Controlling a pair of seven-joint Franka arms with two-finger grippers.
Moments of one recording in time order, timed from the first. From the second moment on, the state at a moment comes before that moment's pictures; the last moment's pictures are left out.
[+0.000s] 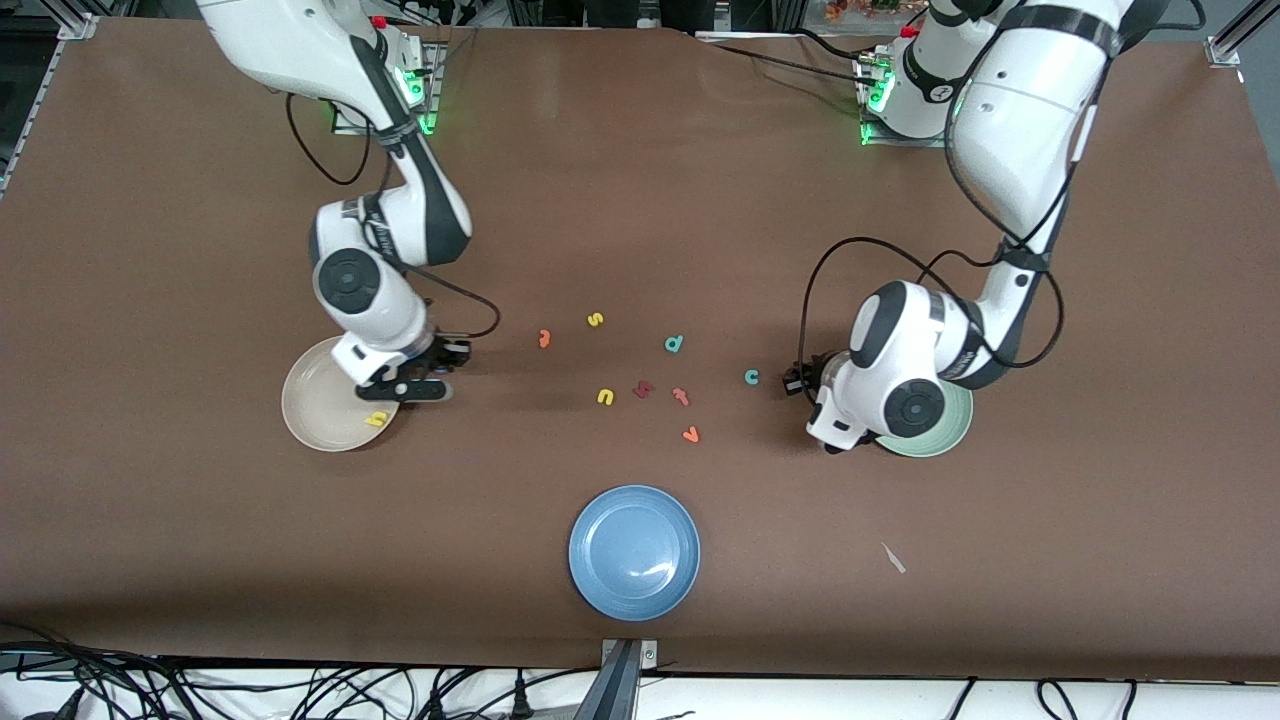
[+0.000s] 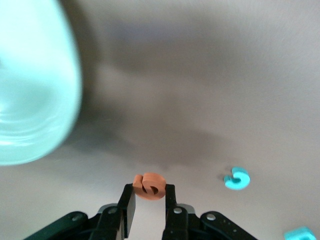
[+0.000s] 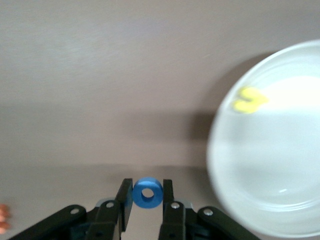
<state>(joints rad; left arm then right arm) -0.21 0.73 -0.12 -1.51 -0.18 1.83 -0.64 0.56 0.46 -0.26 -1.97 0.10 2.37 0.16</state>
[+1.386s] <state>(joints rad) -0.01 0.81 -0.12 -1.47 -0.02 1.70 -0.37 0.56 0.46 -0.11 -1.98 0.17 2.38 0.35</state>
